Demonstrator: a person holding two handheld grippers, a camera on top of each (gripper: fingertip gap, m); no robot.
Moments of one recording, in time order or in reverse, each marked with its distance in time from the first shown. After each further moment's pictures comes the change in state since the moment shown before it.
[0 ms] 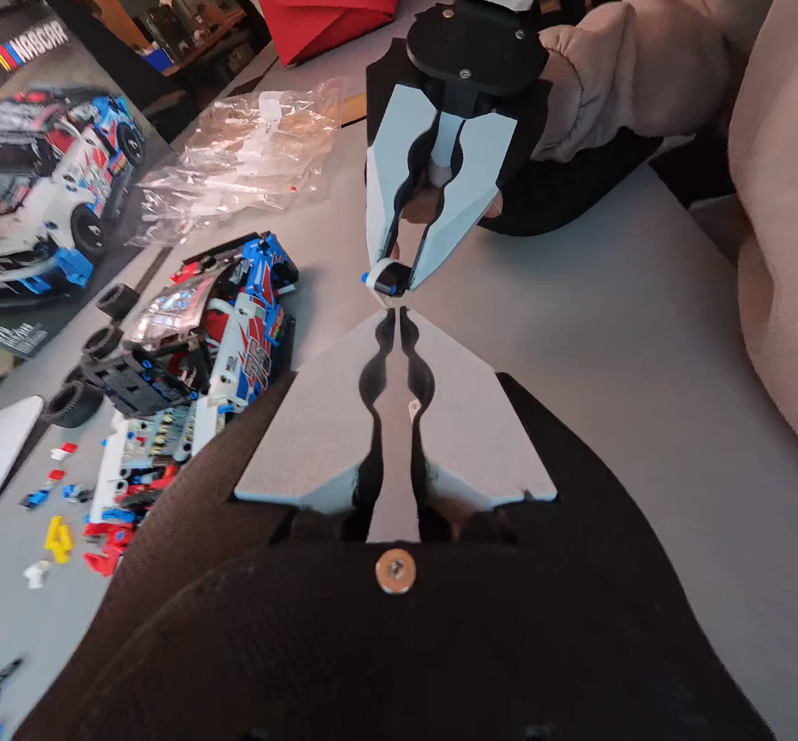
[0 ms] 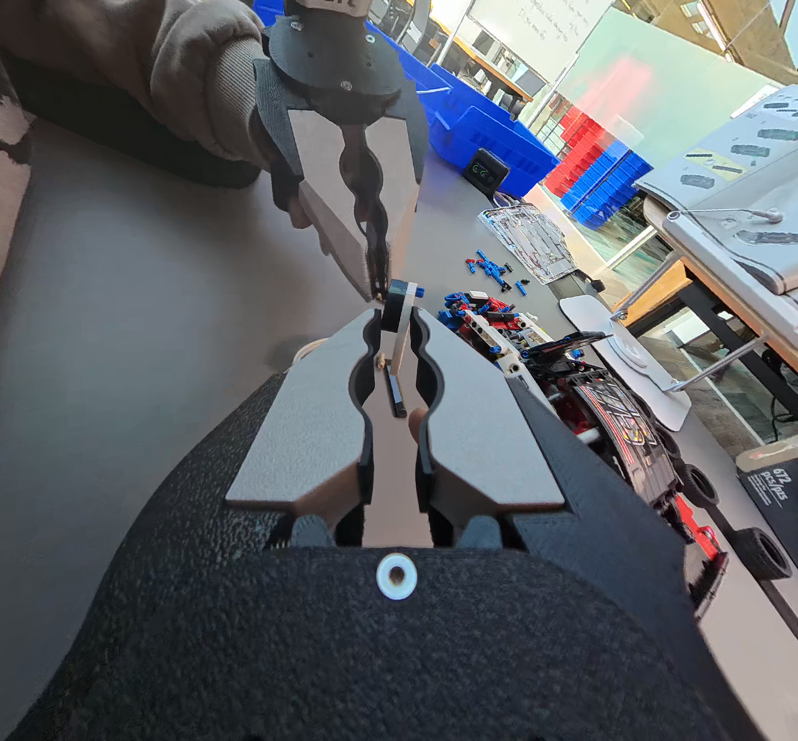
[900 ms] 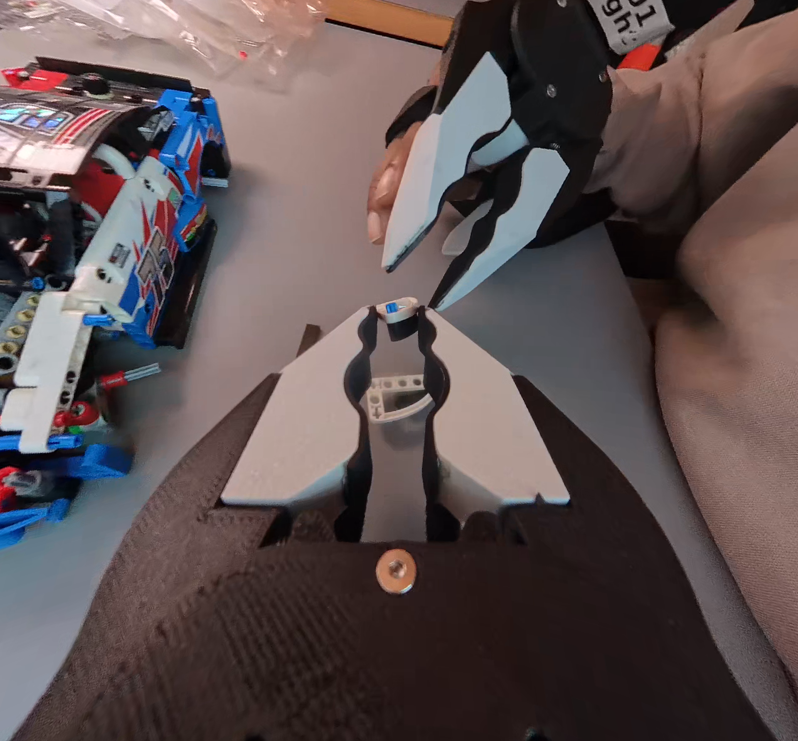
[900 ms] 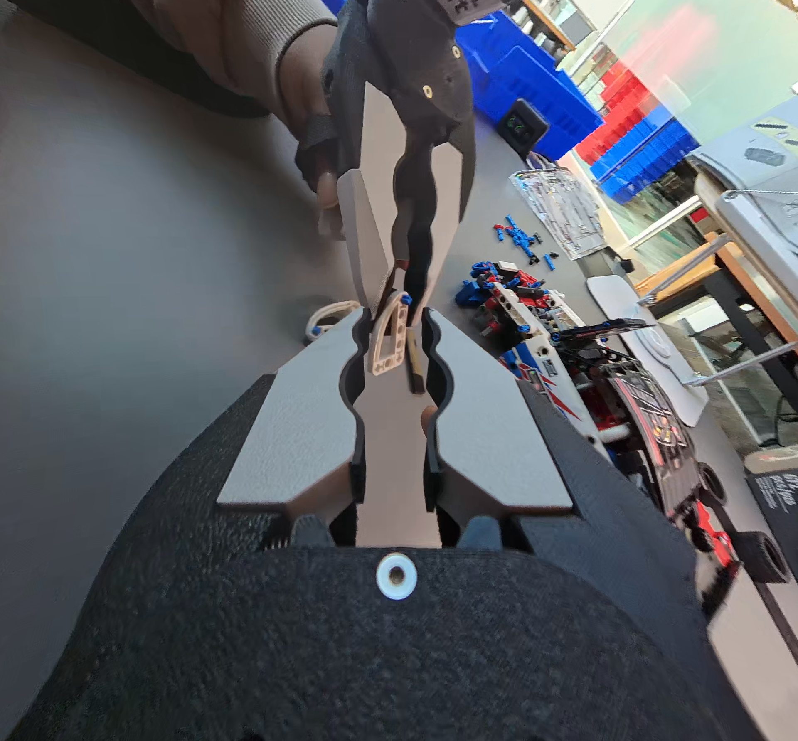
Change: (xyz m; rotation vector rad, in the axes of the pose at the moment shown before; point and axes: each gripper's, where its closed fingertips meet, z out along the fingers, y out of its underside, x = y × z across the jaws) left arm 0.004 0.028 0.020 -0.093 0.151 -0.434; right arm -0.014 0.023 0.010 -0.112 -0.061 -0.067
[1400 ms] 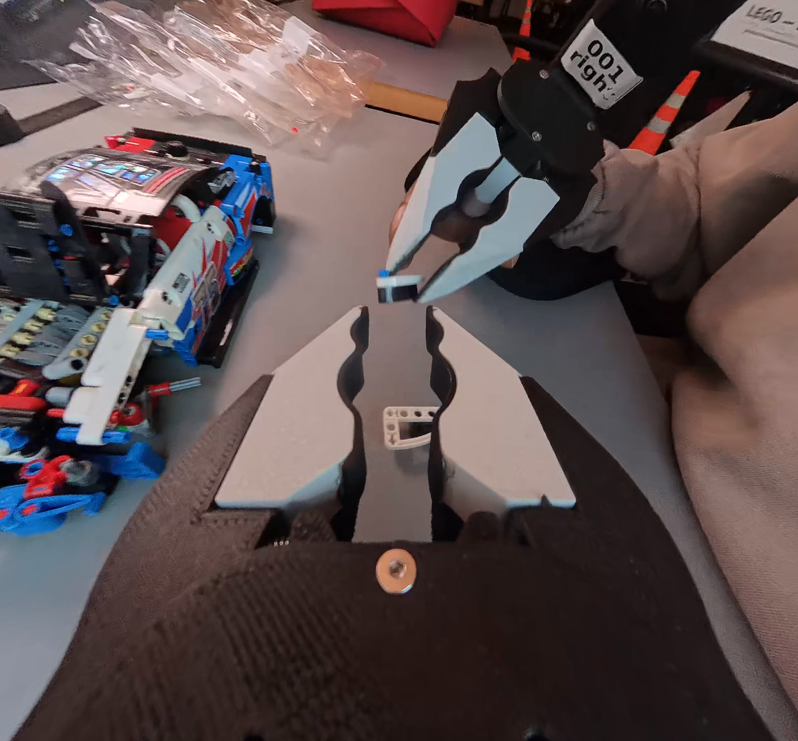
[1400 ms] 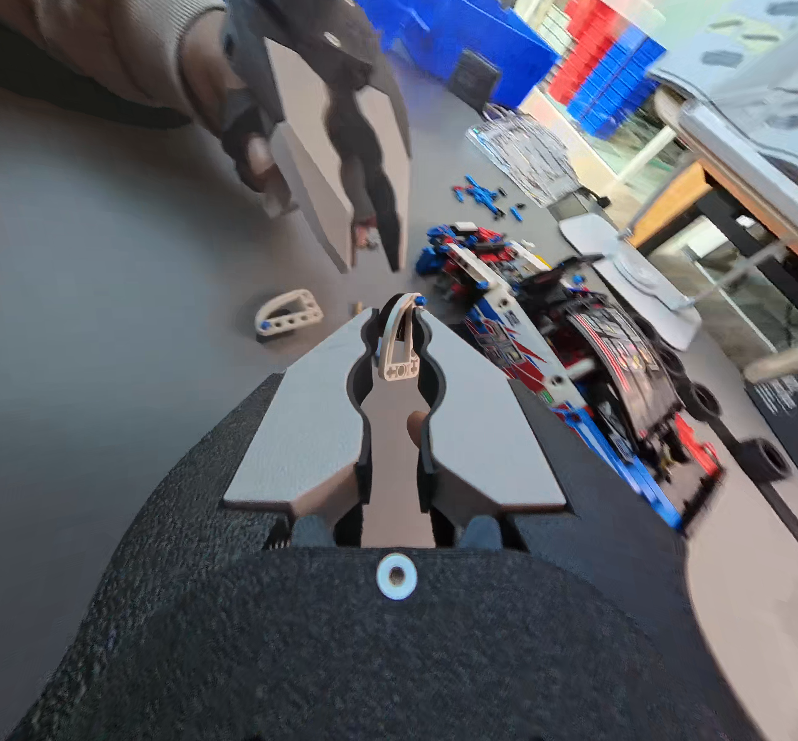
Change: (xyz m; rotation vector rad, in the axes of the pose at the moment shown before) left arm -0.014 -0.020 -0.012 0.152 -0.084 -0.034; right arm 0.030 0.013 -0.010 -0.053 0.089 0.171
